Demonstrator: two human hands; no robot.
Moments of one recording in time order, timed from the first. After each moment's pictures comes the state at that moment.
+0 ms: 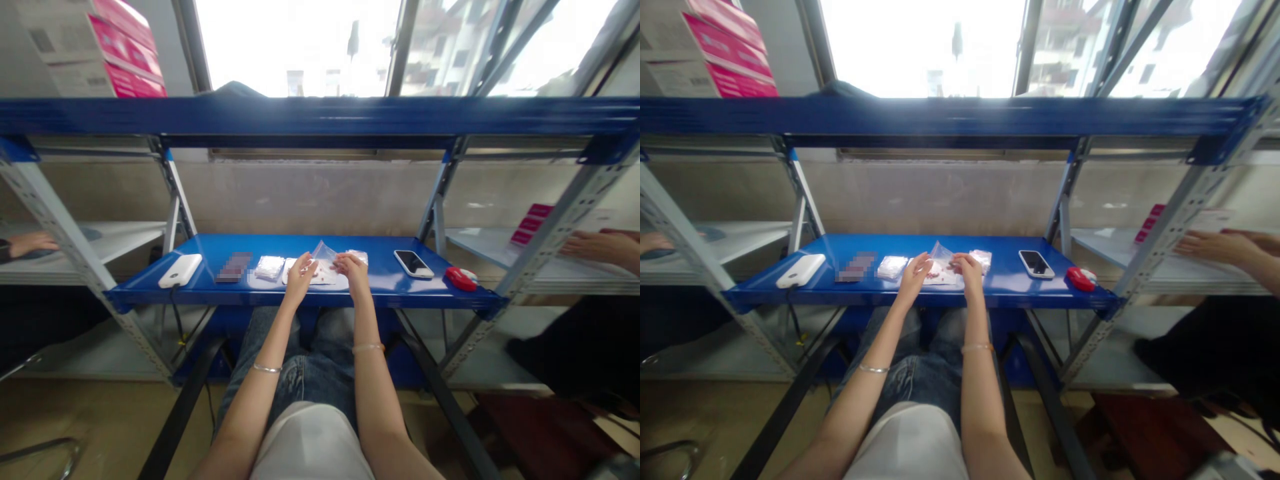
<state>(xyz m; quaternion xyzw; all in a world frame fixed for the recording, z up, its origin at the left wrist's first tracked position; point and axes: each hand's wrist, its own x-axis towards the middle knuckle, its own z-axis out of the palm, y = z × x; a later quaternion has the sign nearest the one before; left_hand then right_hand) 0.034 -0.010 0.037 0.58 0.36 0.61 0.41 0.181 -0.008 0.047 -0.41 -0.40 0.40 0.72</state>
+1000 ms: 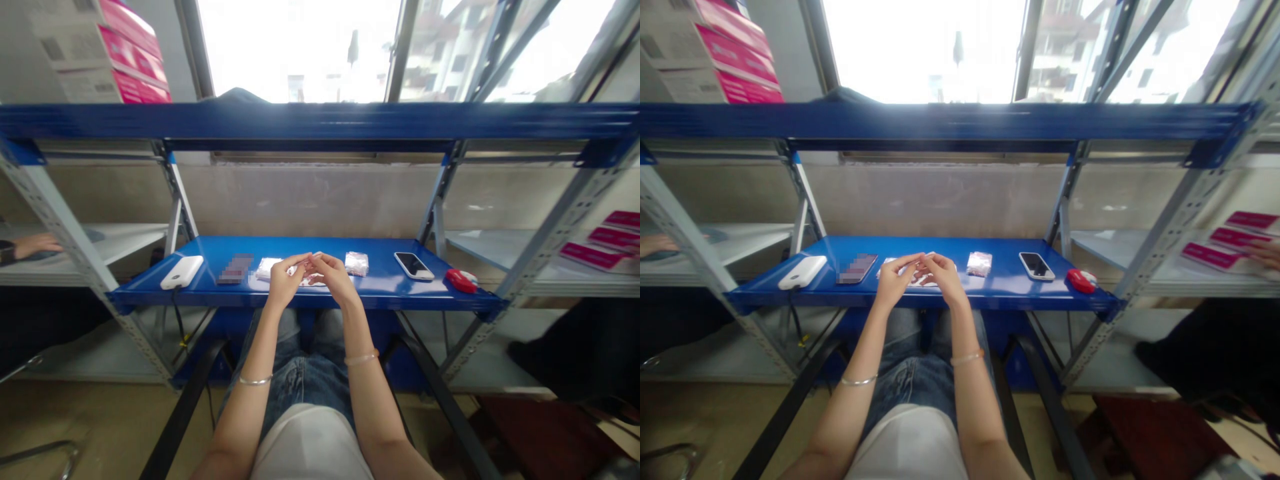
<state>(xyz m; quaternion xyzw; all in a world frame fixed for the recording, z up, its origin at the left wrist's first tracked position) -0.003 -0.053 0.088 0.68 0.34 0.60 0.24 0.127 -0.061 0.091 -0.29 -0.55 0.51 0.59</state>
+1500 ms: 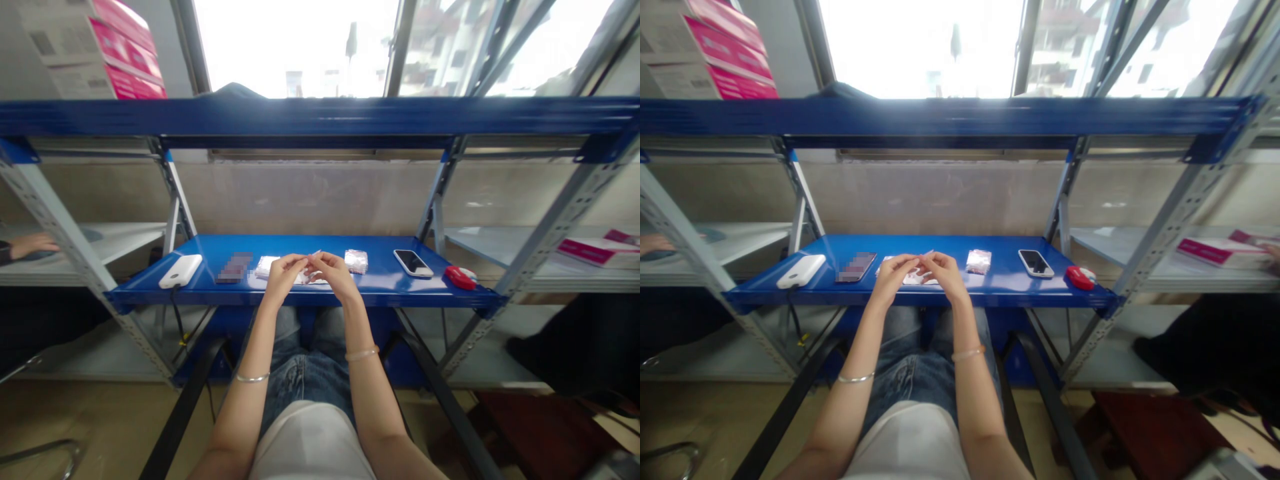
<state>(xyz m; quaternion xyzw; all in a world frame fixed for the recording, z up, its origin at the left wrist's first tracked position) -0.004 -0.047 0.087 0.63 0.34 0.59 0.38 0.133 -0.057 0.089 -0.31 -0.56 0.50 0.59</state>
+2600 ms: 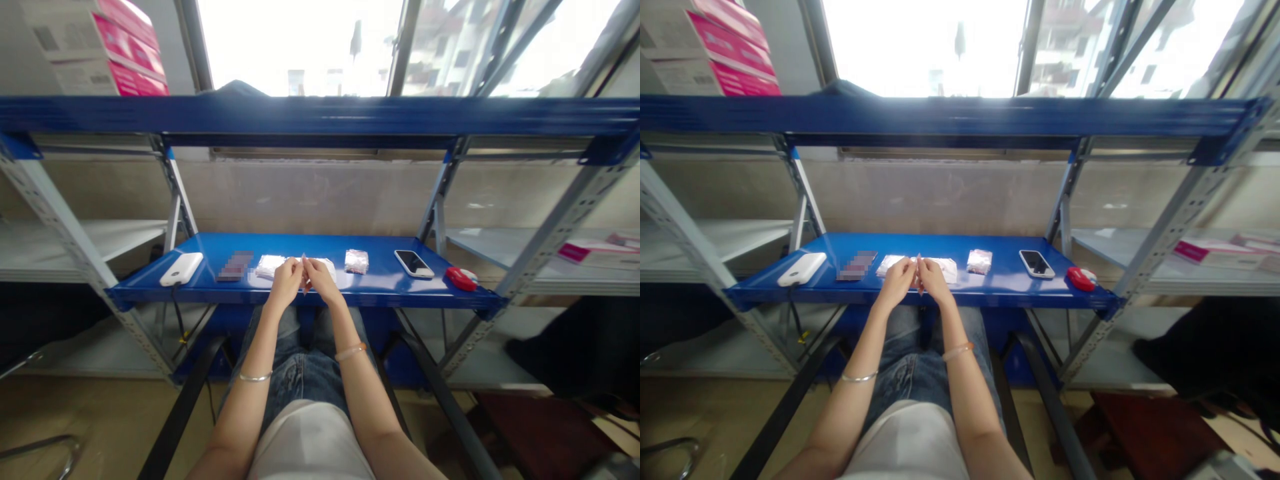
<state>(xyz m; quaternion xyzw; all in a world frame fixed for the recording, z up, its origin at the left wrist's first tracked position) -0.004 -0.043 0.072 0.70 0.47 0.49 0.22 0.105 -0.033 0.062 -0.41 -0.62 0.41 0.53</state>
